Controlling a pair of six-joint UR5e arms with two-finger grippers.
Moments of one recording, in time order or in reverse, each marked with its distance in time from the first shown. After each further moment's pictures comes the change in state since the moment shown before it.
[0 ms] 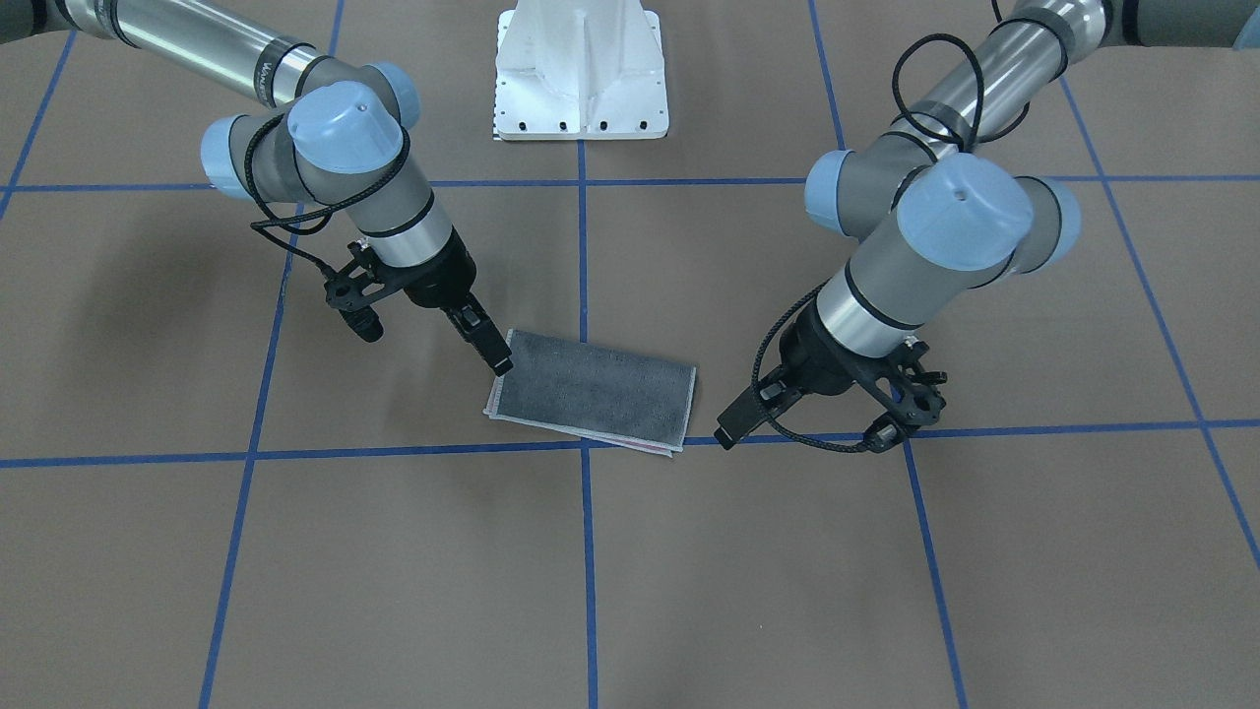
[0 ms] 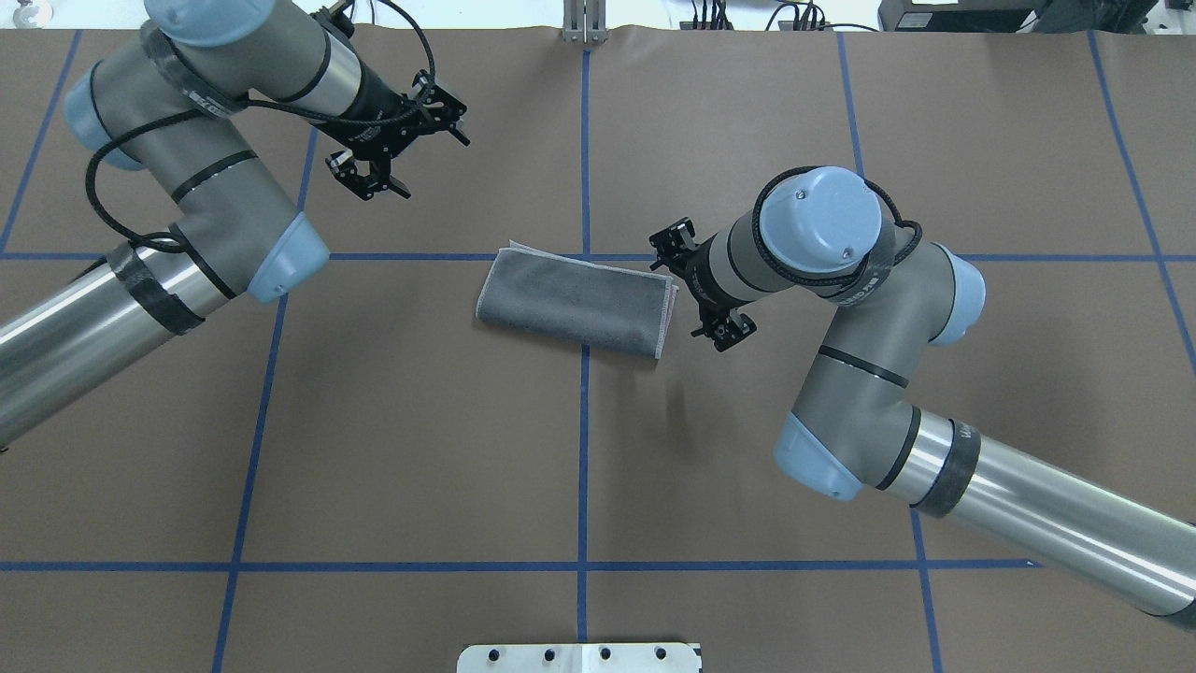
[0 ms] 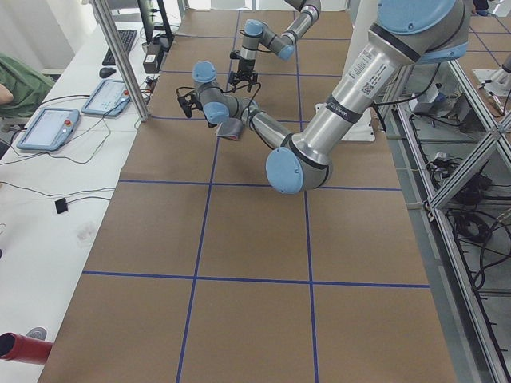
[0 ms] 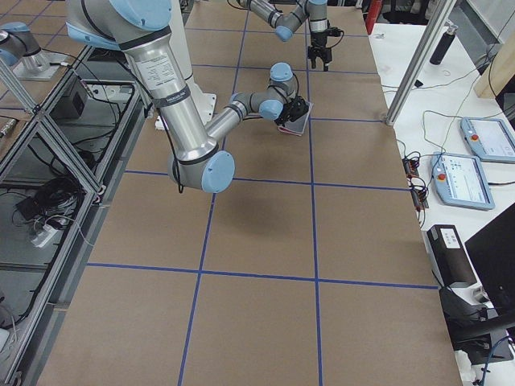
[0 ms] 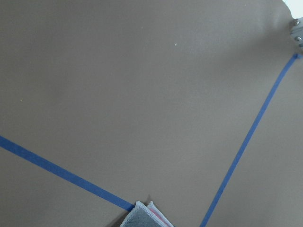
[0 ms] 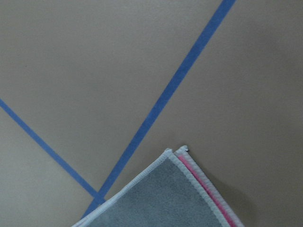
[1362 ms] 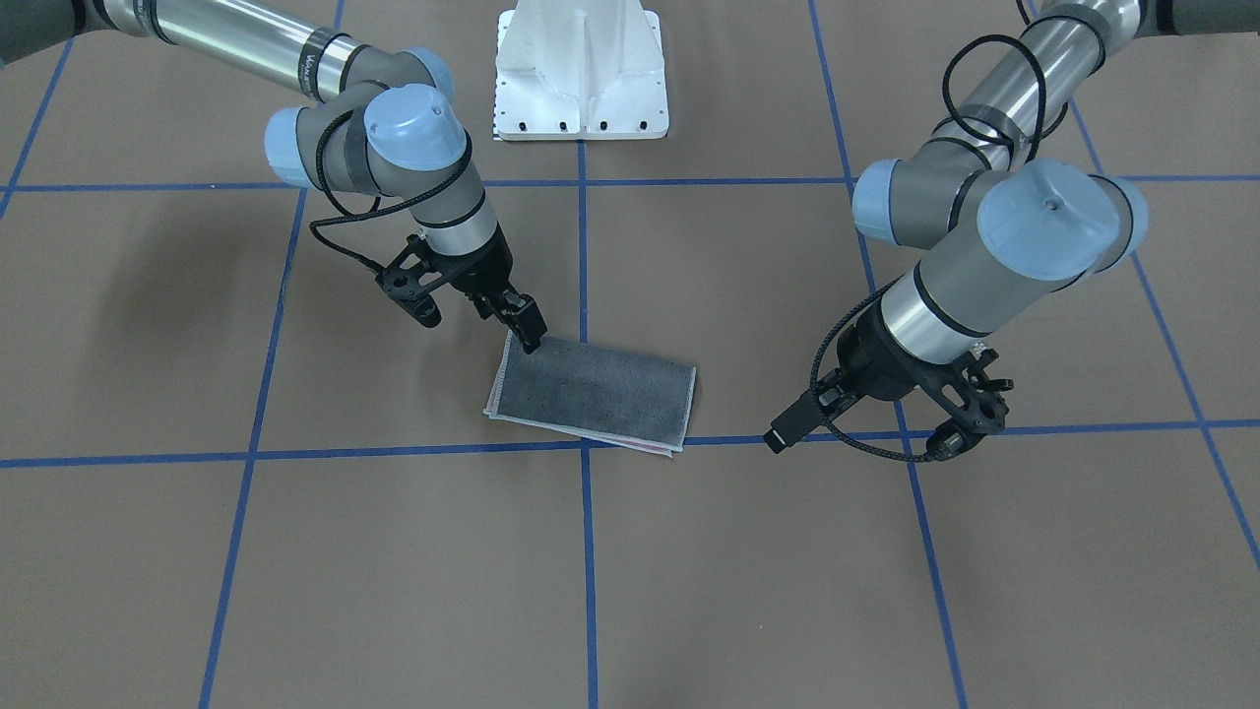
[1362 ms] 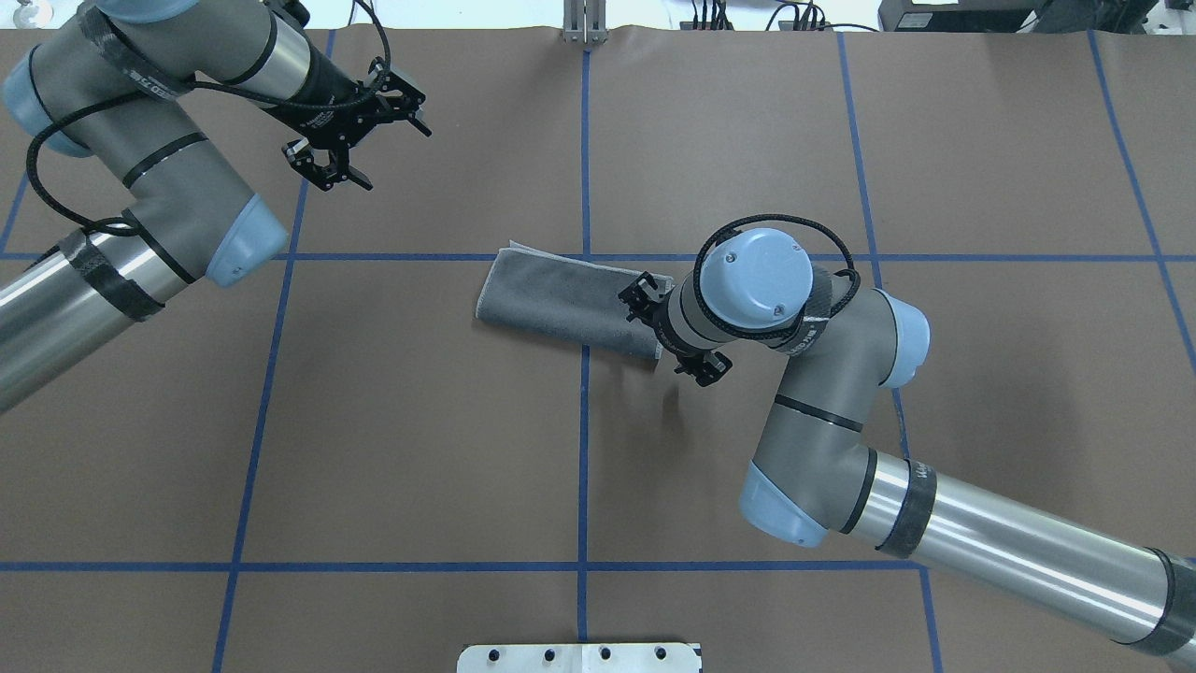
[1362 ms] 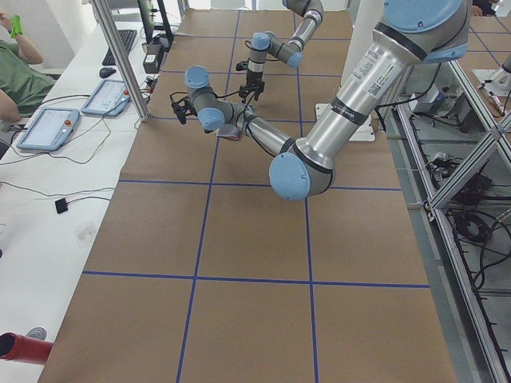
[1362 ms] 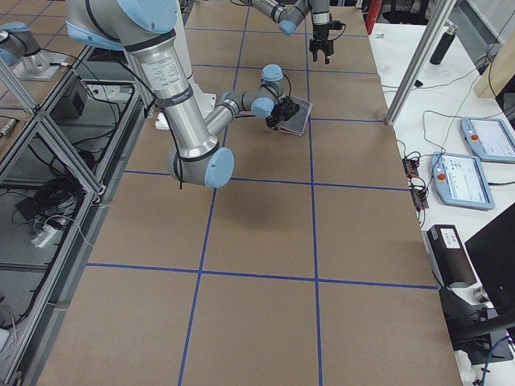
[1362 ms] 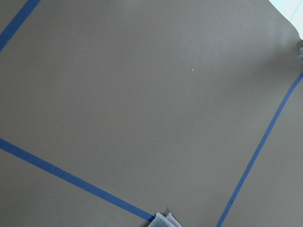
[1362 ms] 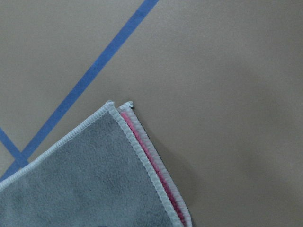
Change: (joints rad) left arm -0.040 0.039 -0.010 -0.001 -0.045 0.020; right arm -0.076 0.036 -0.050 -0.041 -0.070 -0.142
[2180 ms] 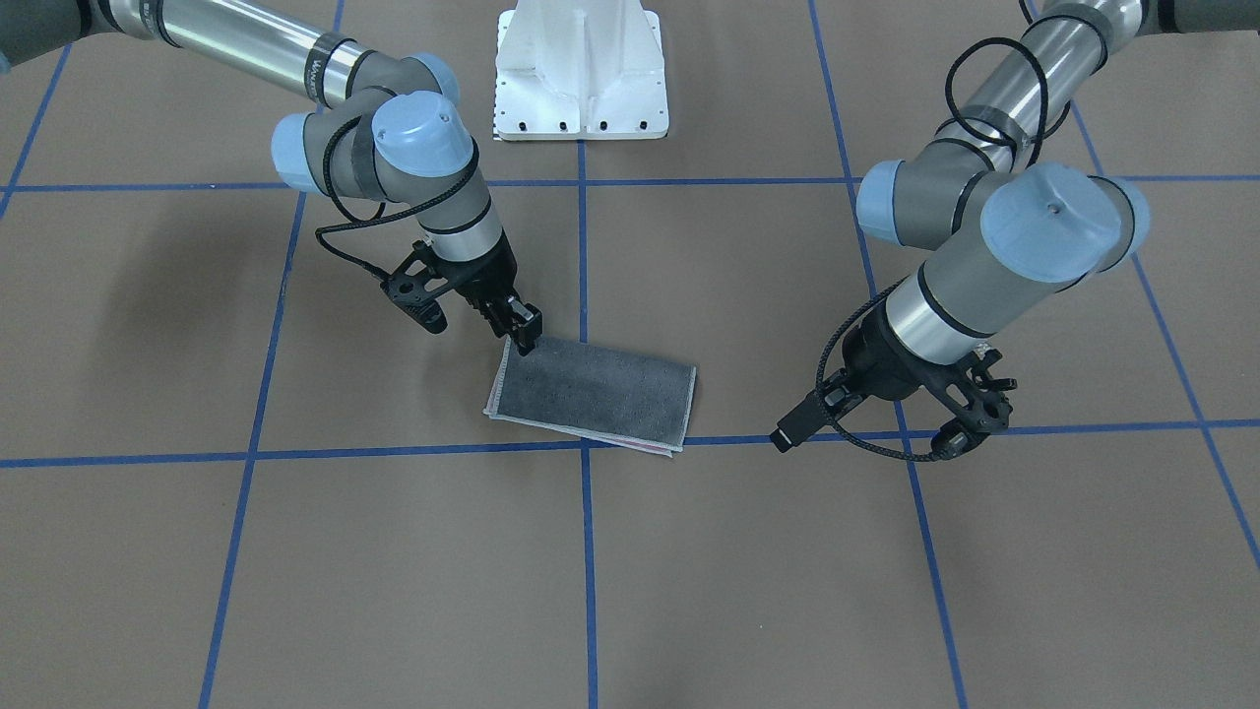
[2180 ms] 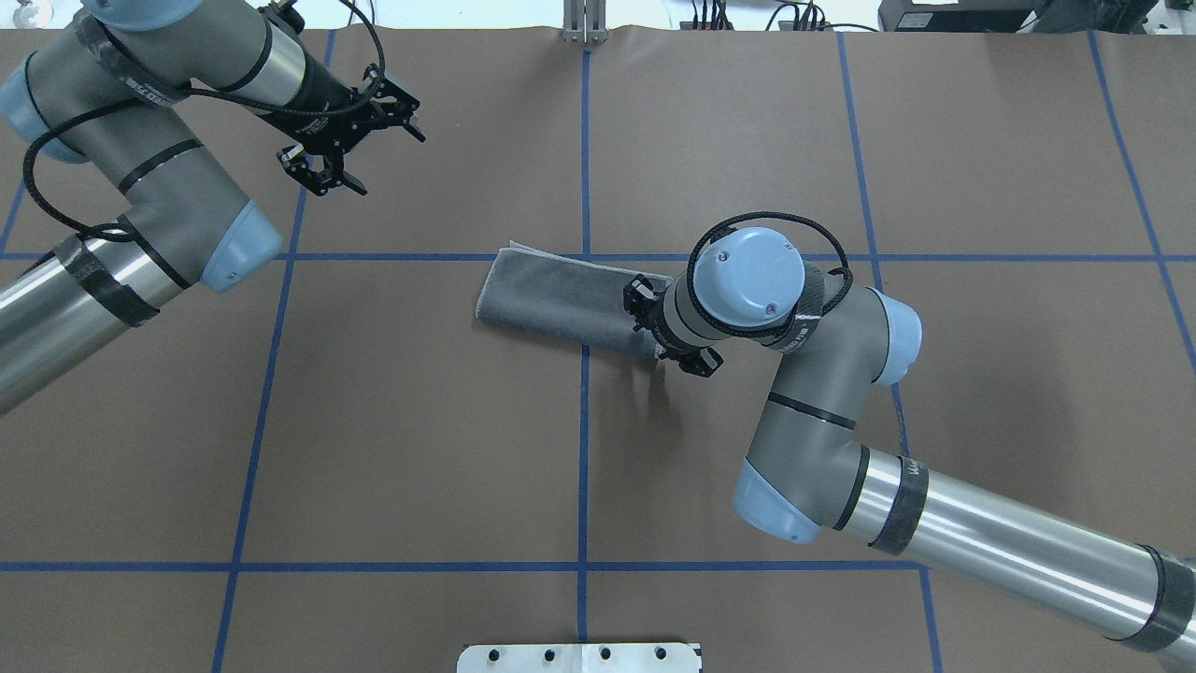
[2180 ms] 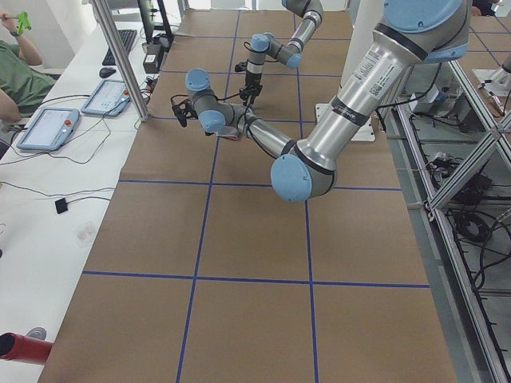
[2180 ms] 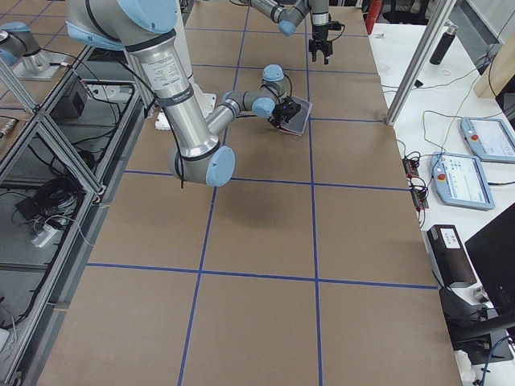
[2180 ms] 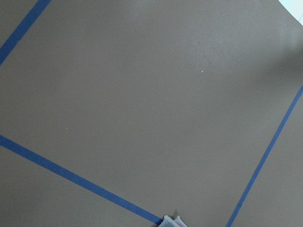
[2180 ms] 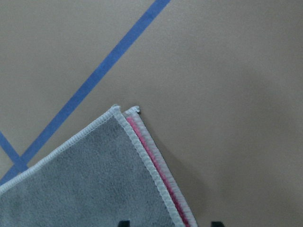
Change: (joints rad) left arm 0.001 0.014 -0.003 -0.002 0.001 0.000; right arm 0.000 0.011 -0.012 0.004 -0.010 -0.009
